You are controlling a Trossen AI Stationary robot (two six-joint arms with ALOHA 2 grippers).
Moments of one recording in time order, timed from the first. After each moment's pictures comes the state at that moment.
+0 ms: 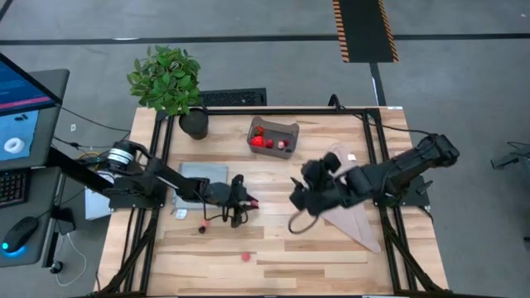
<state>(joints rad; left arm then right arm) -0.18 1.73 0.52 0.77 -0.11 -0.22 0.40 1.51 1.36 -0.94 0.80 0.85</state>
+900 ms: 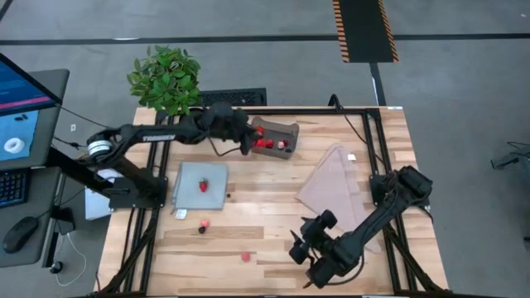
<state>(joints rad) 0.48 1.52 0.93 0.14 0.29 -0.25 0.76 1.95 1.36 -0.92 0.89 1.44</state>
